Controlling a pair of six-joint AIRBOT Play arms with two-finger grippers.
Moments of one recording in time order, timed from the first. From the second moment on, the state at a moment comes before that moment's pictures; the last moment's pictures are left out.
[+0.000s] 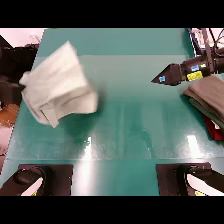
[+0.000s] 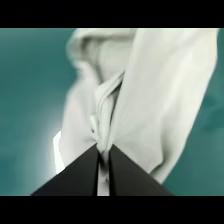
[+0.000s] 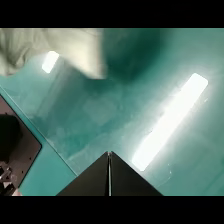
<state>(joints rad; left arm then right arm) -0.30 -0.72 1.41 1.54 -1.39 -1.64 0.12 -1.13 1.49 -0.83 1.50 1.39</state>
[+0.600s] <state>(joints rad) -0.48 -1.36 1.83 1.06 -1.26 -1.37 0.12 -1.13 1.68 -0.84 1.37 1.42</state>
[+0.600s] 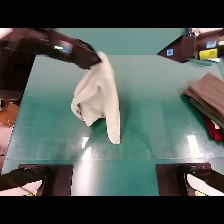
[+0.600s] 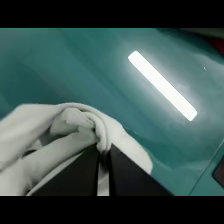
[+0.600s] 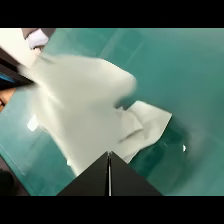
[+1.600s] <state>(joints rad) -0.18 -1.29 1.13 1.03 -1.34 -1.23 0.12 -1.15 1.72 -0.84 1.37 1.43</state>
